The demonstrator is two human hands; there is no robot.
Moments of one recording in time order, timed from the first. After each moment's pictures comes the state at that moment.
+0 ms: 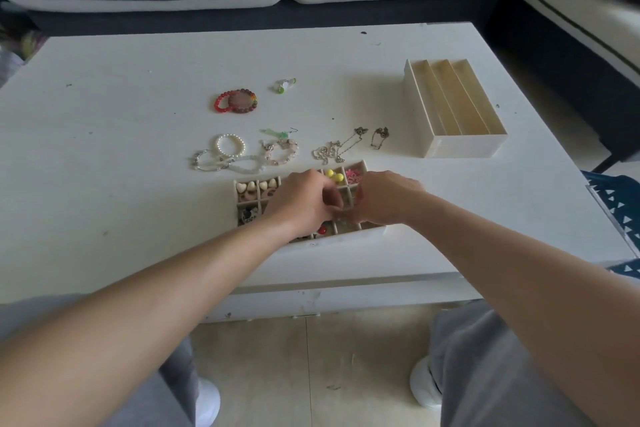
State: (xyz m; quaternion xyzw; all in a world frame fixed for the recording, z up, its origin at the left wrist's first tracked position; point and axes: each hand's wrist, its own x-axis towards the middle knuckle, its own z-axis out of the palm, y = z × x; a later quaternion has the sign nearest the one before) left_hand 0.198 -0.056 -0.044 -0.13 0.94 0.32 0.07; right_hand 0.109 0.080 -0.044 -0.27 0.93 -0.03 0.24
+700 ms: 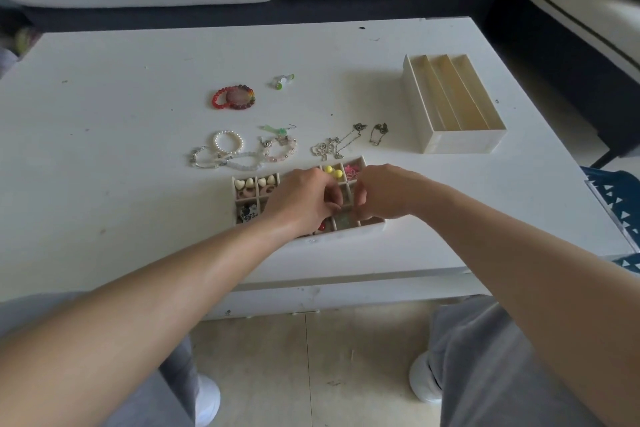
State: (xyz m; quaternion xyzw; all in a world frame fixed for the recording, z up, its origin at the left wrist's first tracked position) left_hand 0.198 -0.055 -0.049 -0.10 0.96 0.26 0.06; right_hand 0.105 0.084 -0.029 -0.33 0.90 0.00 0.28
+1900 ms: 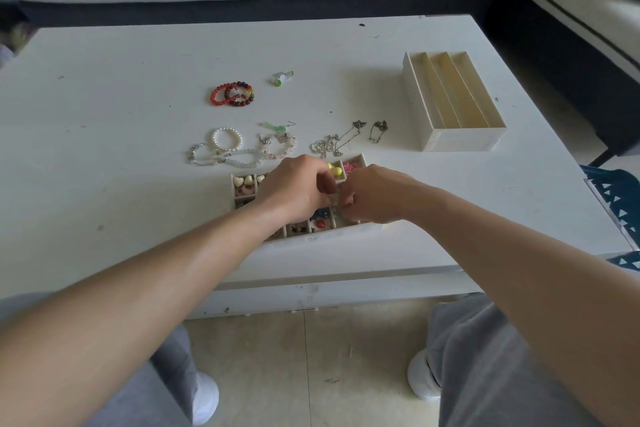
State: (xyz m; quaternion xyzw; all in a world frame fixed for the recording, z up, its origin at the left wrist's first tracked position) left_hand 0.192 -0.070 -0.046 -0.14 0.94 0.32 0.06; right_hand 0.120 0.080 -0.025 -0.39 0.88 -0.01 0.27
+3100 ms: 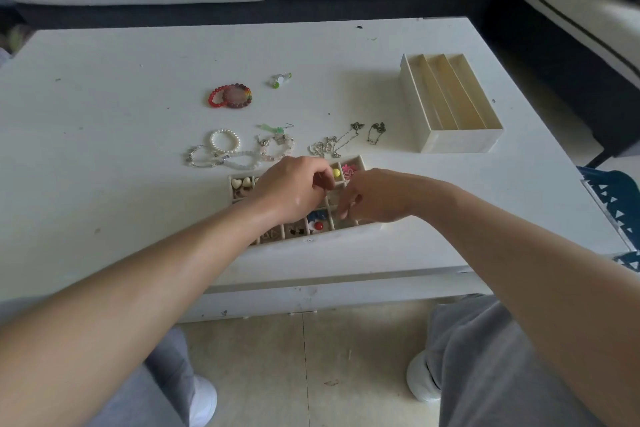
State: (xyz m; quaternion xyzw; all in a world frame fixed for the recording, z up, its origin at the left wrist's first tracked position) left_hand 0.192 -0.077 -0.042 -0.06 0.95 0.31 0.04; right_hand 0.115 0.087 -0.017 -0.41 0.85 -0.07 0.33
